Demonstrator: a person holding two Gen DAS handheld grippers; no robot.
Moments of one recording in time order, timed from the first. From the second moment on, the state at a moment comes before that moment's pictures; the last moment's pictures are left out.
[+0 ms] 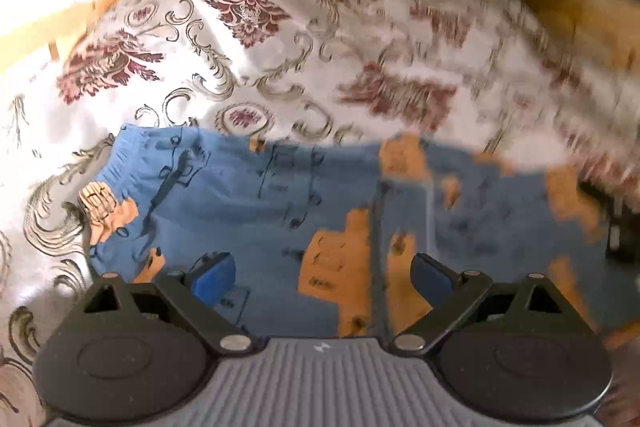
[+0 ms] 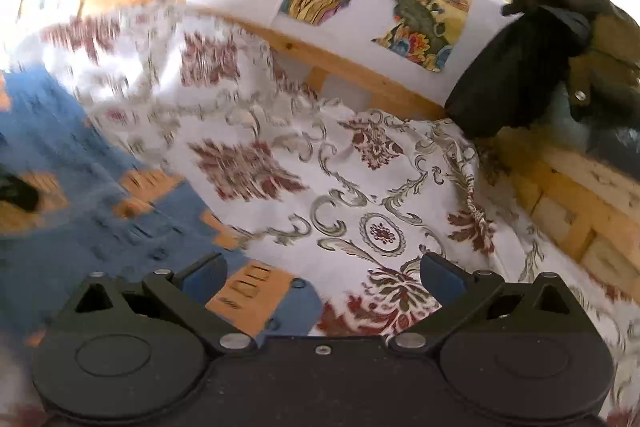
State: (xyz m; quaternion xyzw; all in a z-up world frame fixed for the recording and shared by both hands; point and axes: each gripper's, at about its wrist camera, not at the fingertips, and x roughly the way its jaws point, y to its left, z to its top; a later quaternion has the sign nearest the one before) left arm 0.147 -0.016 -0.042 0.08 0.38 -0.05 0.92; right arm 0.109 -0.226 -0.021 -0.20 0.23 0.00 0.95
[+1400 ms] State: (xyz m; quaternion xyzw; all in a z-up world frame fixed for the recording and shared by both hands) left arm 0.192 0.135 -0.010 -0.03 0.35 -0.05 0.94; right arm 0.092 -0.117 -0.008 -0.22 0.22 0.11 0.94
